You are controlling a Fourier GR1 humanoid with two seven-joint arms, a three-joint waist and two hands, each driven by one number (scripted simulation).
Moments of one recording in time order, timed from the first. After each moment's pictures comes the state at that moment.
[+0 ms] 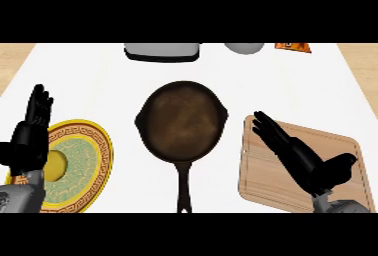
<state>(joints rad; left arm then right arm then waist) -0.13 0.40 0.00 -1.39 0.15 0.30 -0.18 -0.07 -0.37 0.32 -1.64 -0.39 0.12 0.09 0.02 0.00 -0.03</state>
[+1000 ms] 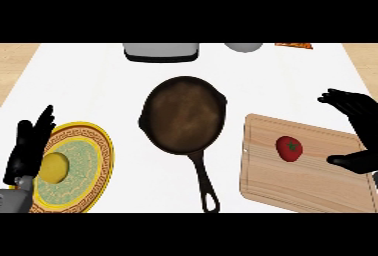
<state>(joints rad) -0.11 0.49 -0.05 -1.28 0.10 0.23 0.16 -0.23 -0.54 -0.05 -1.26 -0.41 0.55 -0.49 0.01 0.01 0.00</state>
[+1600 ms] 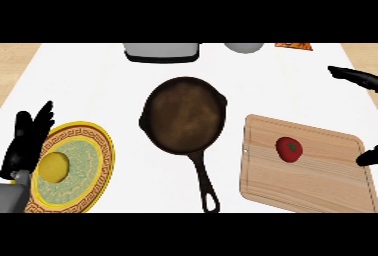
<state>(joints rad) -0.13 0.50 -0.04 -1.29 0.10 0.20 0.23 -0.38 -0.82 0.06 -1.35 -0.01 0.55 -0.44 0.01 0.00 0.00</state>
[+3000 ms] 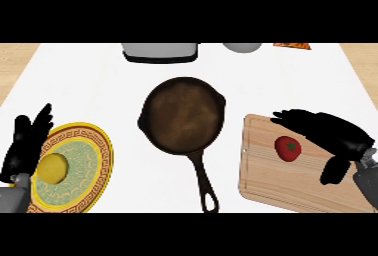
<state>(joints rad) -0.11 0.44 0.04 -1.30 0.02 0.15 0.22 -0.31 -0.68 0.33 -1.48 0.72 0.47 -0.23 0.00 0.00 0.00</state>
